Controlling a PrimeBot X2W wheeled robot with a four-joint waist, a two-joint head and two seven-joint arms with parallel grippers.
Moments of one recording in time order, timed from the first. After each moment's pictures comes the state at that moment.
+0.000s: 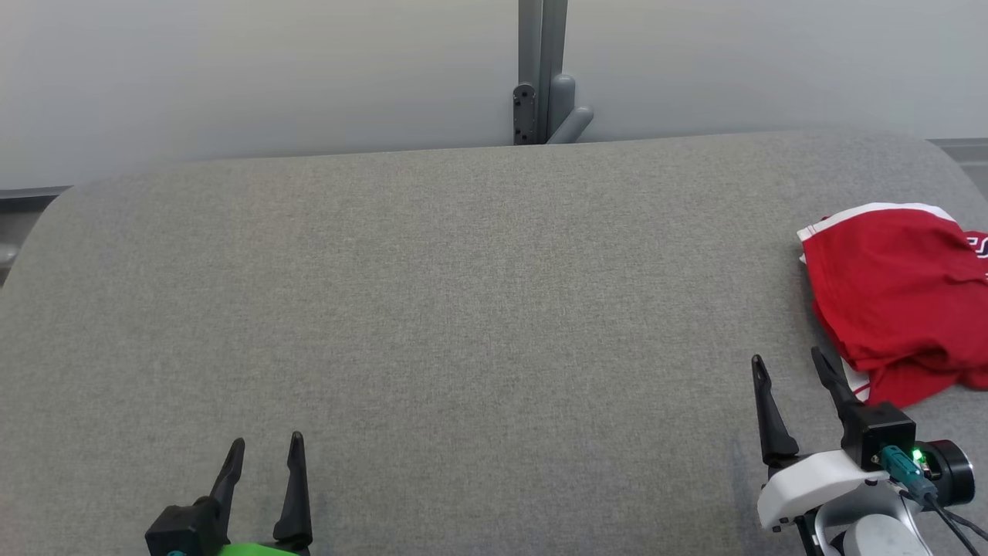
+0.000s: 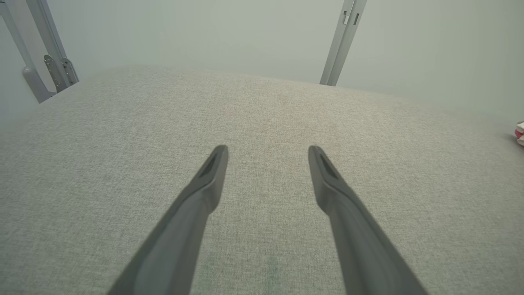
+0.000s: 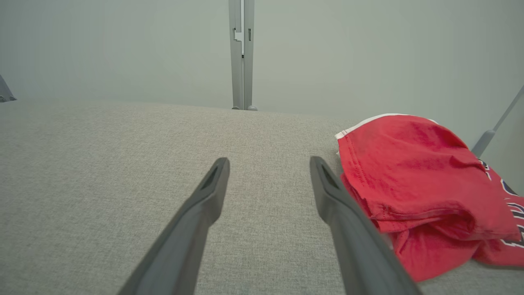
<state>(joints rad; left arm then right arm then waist) 0.06 0.05 -0.03 0.28 -0.24 -0.12 -0.26 -0.06 -0.05 -0.06 0.28 -0.02 0.13 -0.26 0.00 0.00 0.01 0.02</state>
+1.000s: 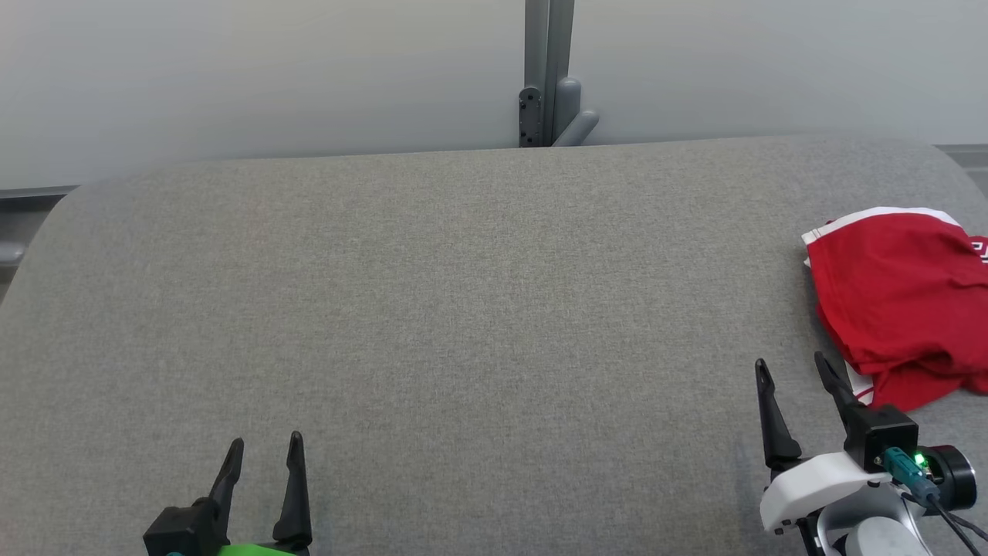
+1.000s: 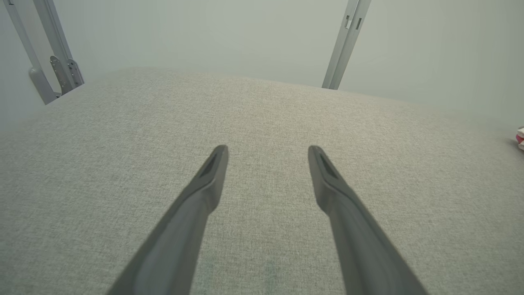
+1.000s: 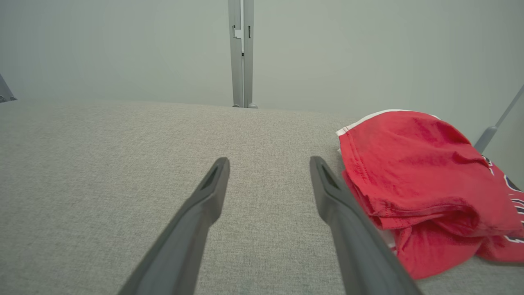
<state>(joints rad) 0.07 0.05 -0.03 0.27 -0.25 -0.12 -0.26 -0.06 -0.05 -0.07 0.30 -0.01 0.13 -0.26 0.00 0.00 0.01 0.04</state>
